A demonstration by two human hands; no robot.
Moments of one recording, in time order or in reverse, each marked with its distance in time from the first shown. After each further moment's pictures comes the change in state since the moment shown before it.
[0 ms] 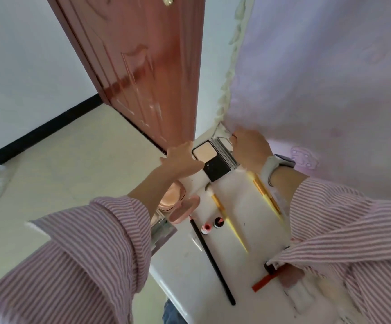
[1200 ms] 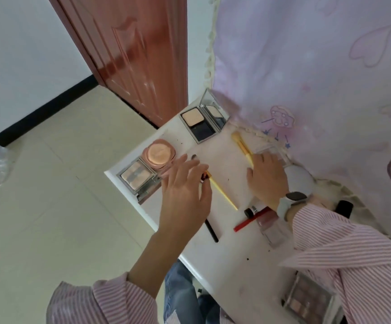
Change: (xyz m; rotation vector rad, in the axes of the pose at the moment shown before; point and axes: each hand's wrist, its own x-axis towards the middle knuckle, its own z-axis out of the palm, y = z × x) left_hand -0.164 -0.002 0.096 -0.076 0.572 0.376; right_hand -0.159 0.060 0.034 -0.149 0.036 0.031
